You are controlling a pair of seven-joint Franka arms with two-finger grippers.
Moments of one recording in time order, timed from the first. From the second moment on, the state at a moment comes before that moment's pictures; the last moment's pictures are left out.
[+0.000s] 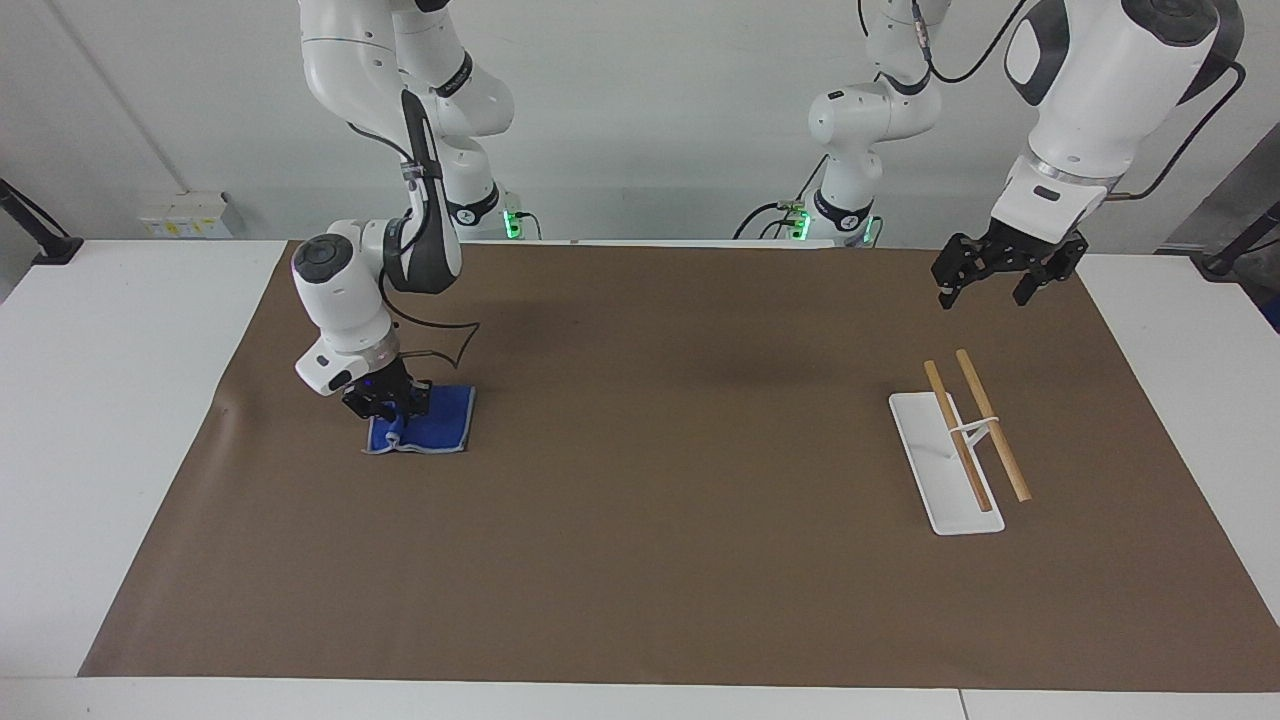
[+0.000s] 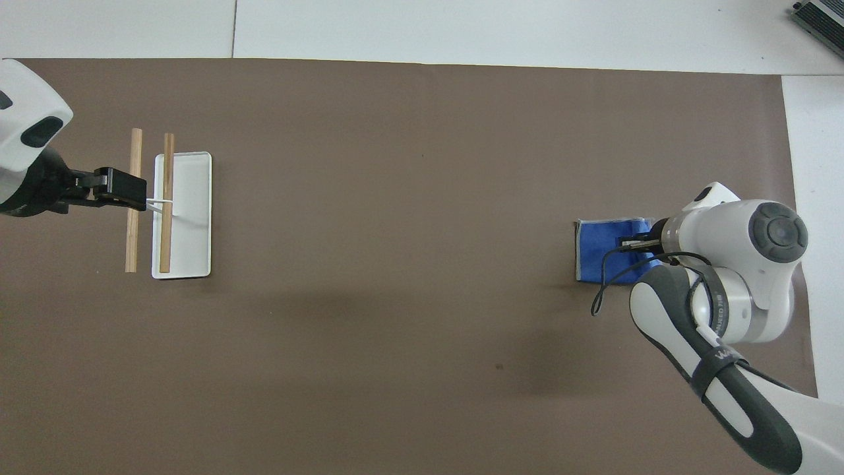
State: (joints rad) left arm 0.16 0.01 -0.31 -1.60 0.03 1.64 -0.13; right arm -0.05 0.15 0.04 -2.23 -0.02 2.49 -0.05
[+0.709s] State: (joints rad) left arm 0.16 0.01 -0.31 -1.60 0.03 1.64 -0.13; right arm -0.04 -0.02 0.23 -2.09 0.25 2.27 0.09
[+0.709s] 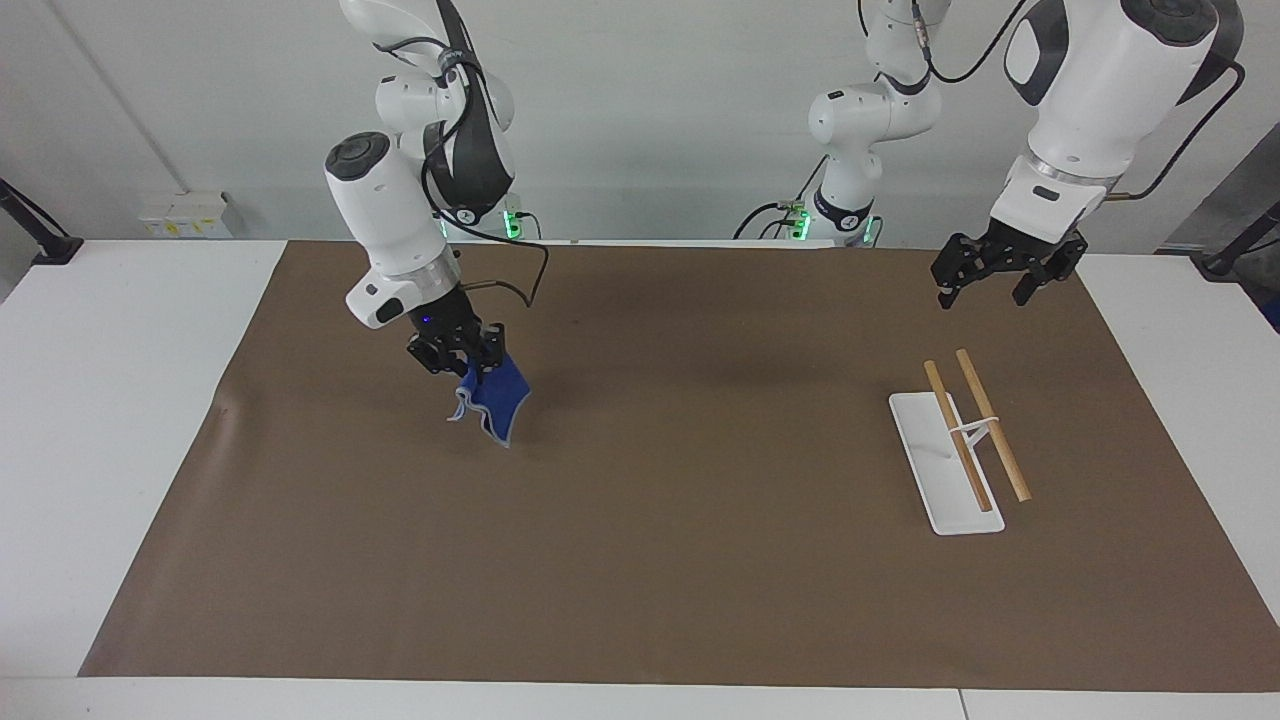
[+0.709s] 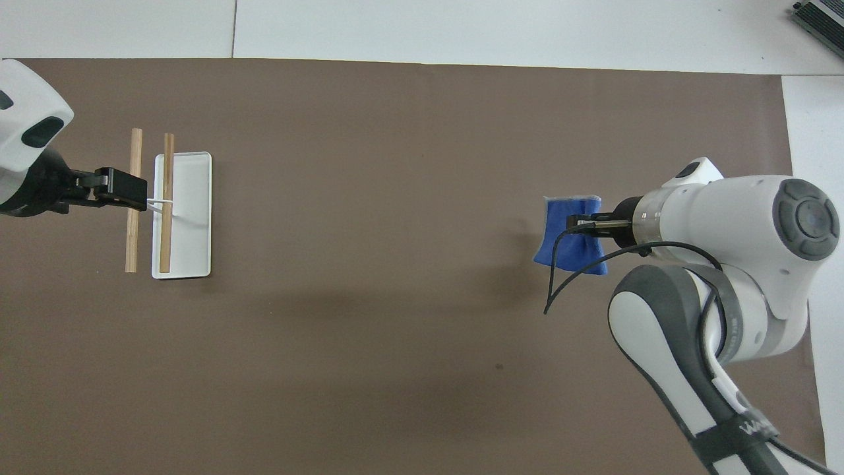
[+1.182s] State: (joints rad) left arm 0.14 0.01 -0.32 -1.60 0.03 1.63 -0.16; right arm -0.03 -0.03 0.32 -2.06 0.66 2.28 0.09
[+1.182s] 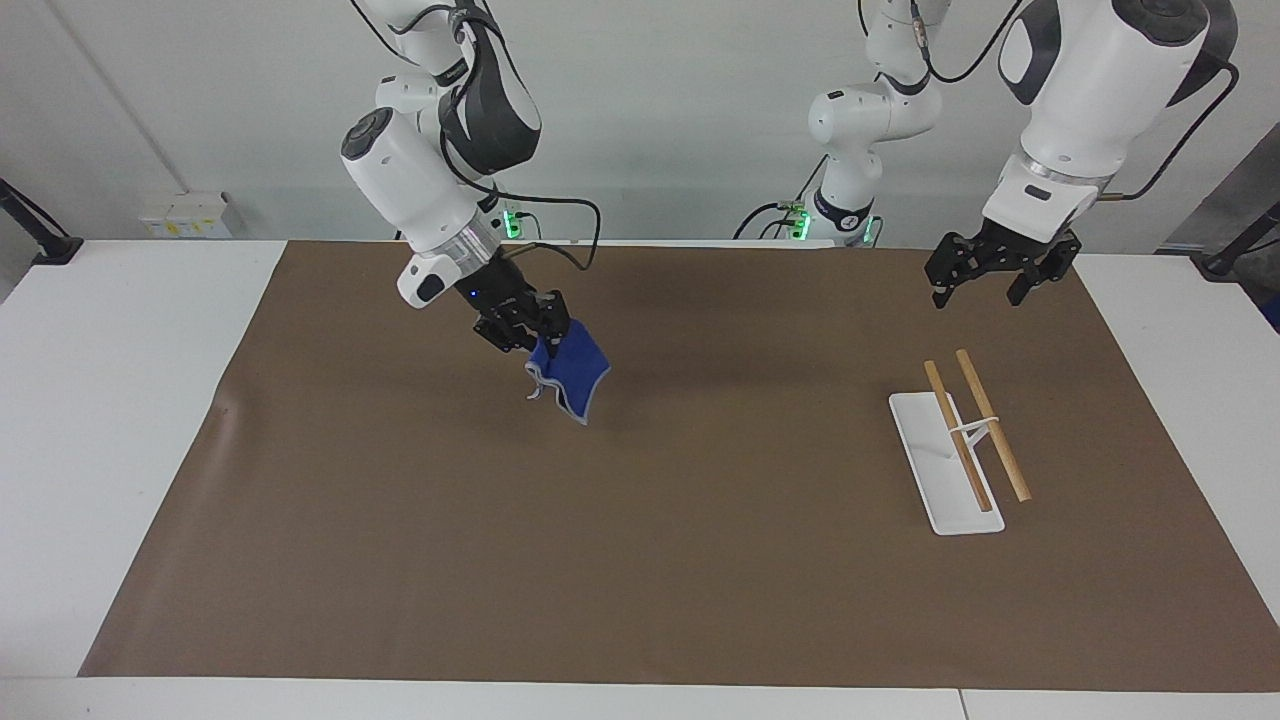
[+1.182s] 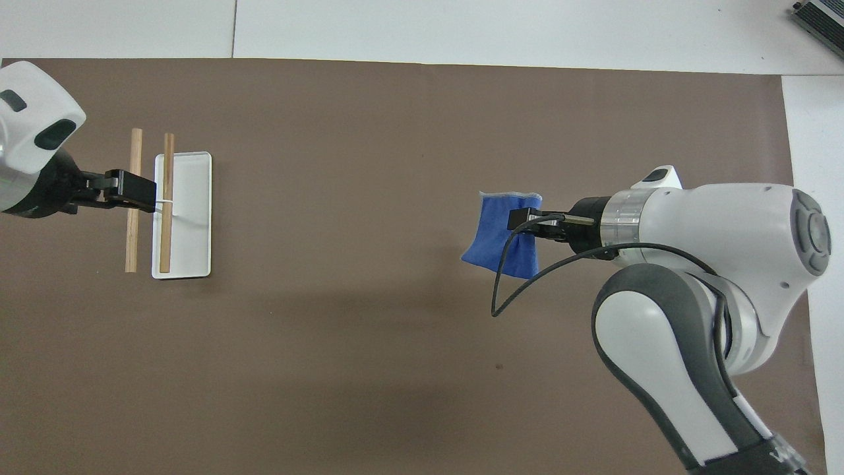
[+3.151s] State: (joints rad) left arm -0.10 -0.06 -0.33 -2.17 -0.66 2.50 -1.10; right arm -0.03 -0.03 0.44 -2.02 1.22 2.33 -0.18
